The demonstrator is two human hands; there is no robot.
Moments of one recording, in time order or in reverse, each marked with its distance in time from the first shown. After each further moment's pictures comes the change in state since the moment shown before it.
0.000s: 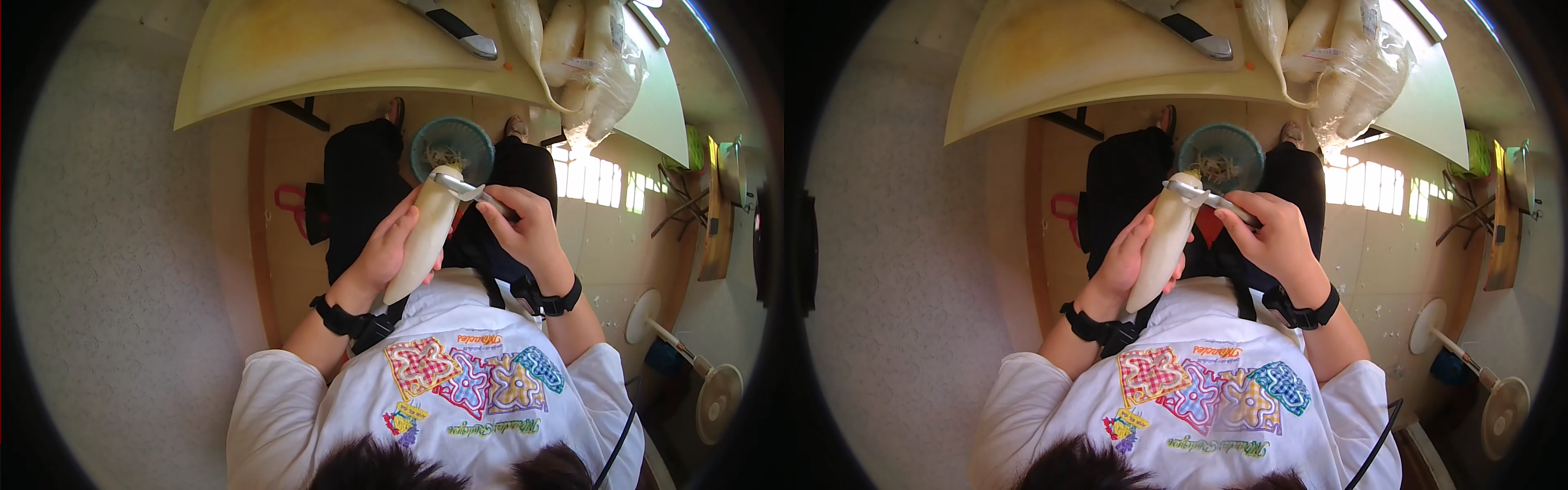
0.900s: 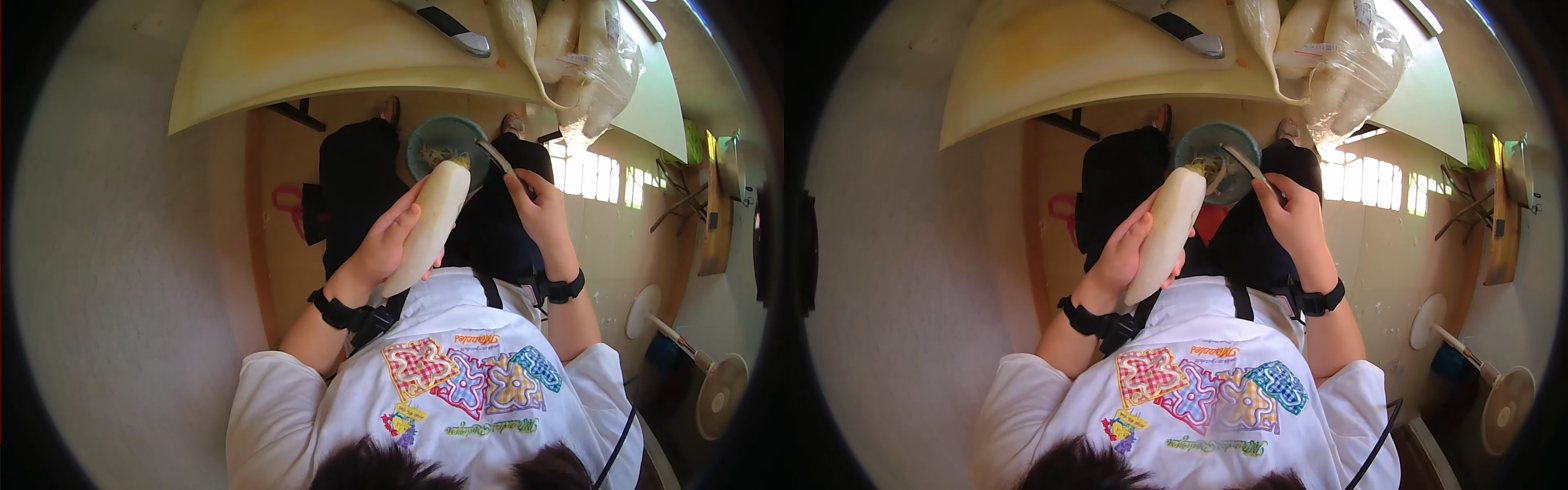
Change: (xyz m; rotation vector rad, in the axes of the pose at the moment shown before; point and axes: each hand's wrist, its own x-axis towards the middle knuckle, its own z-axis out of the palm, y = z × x) left_hand 0.010 0.008 0.004 0.066 -0.083 0.005; right_hand -0.004 0.052 -0.006 -0.026 0.168 0.411
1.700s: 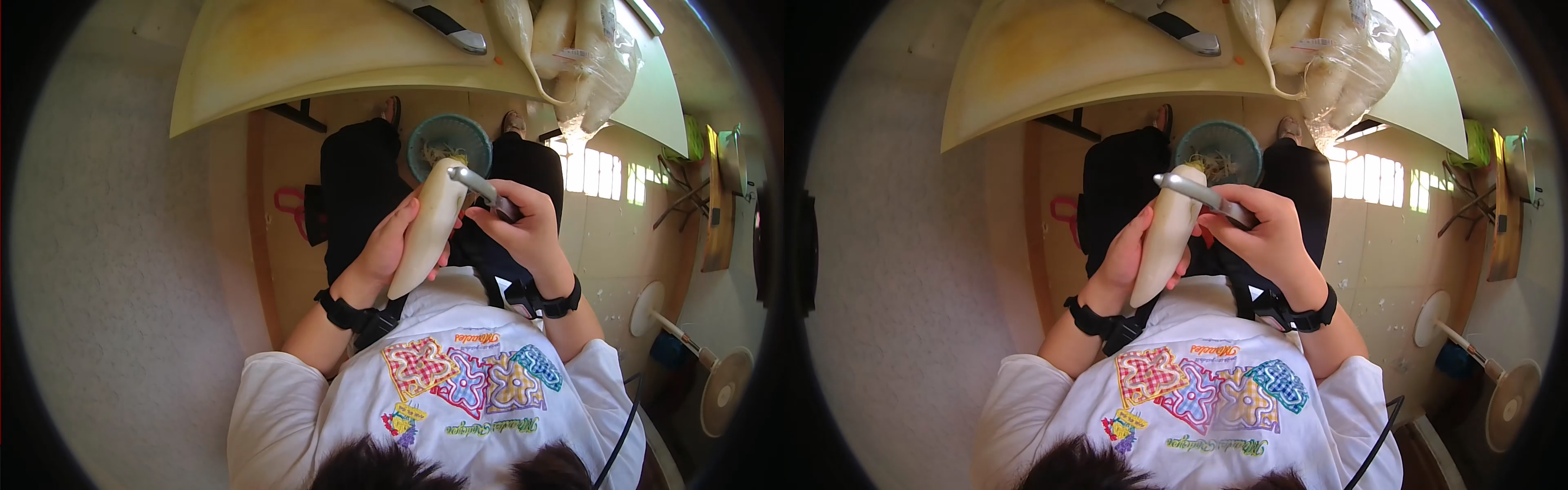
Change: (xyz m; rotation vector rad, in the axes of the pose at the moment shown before) left_hand 0.001 -0.010 0.000 -0.199 0.011 -0.039; right_hand -0.026 -0.074 -0.002 0.479 -0.290 -0.206
